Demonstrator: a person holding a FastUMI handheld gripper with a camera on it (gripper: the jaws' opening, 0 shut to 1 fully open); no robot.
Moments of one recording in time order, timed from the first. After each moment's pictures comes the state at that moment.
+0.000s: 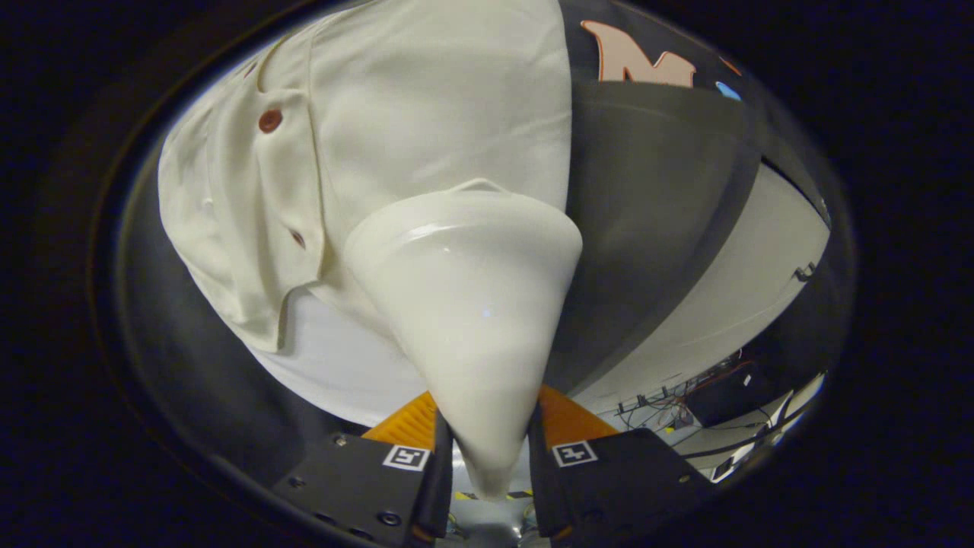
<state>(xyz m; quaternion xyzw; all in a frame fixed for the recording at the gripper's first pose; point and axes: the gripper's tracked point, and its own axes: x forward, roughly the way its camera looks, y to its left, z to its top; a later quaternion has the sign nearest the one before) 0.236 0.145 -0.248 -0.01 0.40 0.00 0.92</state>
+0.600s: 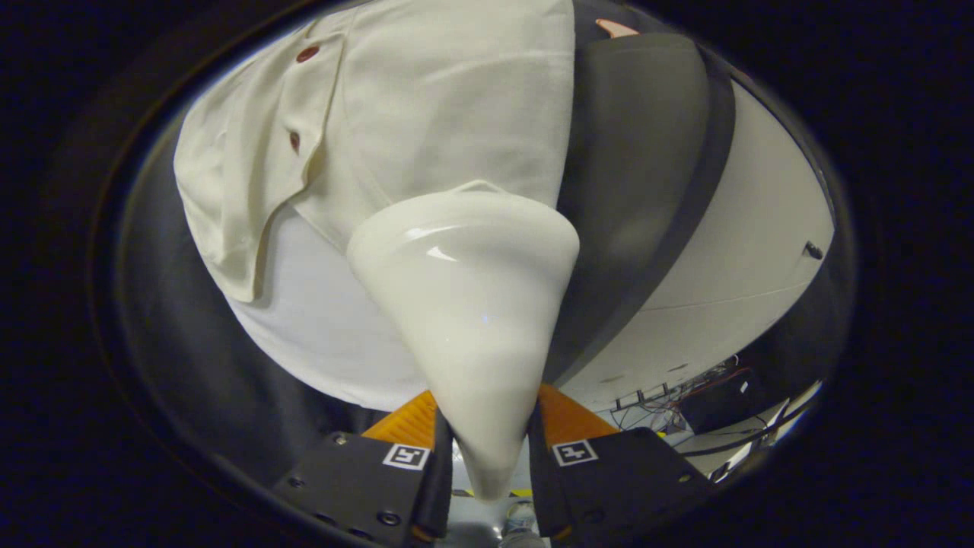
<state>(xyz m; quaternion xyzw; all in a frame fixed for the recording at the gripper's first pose) 0.226 0.137 -0.291 -0.05 0.40 0.01 0.92</state>
